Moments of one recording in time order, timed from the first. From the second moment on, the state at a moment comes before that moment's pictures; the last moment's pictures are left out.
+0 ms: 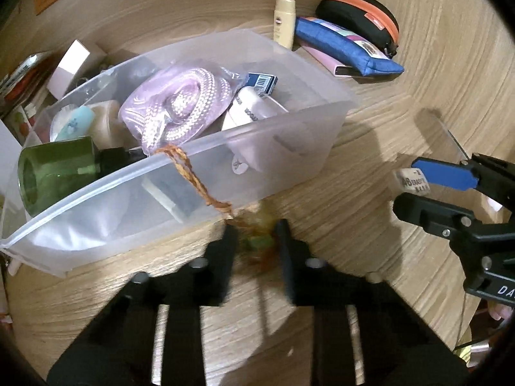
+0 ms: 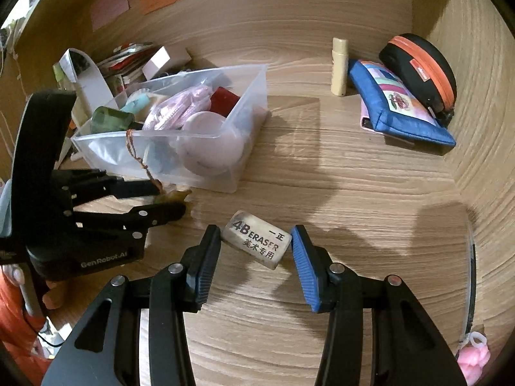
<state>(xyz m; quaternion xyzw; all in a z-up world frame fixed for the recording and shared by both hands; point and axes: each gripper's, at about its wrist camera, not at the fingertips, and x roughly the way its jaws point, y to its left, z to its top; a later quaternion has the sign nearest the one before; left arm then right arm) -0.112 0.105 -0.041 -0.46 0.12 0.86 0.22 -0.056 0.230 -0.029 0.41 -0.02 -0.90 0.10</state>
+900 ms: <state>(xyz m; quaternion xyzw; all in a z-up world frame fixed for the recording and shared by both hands) -0.118 0.018 0.038 -0.36 0.01 0.91 0.20 -0.079 0.198 0.018 0.35 -0.04 -0.93 0.13</state>
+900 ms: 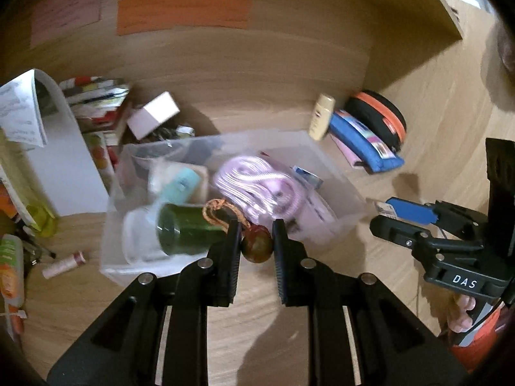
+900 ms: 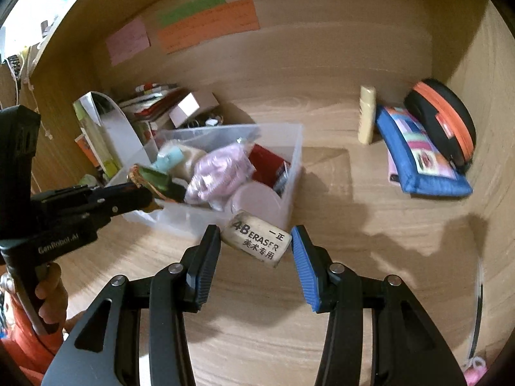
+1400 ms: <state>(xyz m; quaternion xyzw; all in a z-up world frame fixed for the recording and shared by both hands) -0.144 0.015 0.019 -0.37 0.01 0.91 0.21 -0.123 0.177 0.009 0.37 -0.02 -0.92 0.12</state>
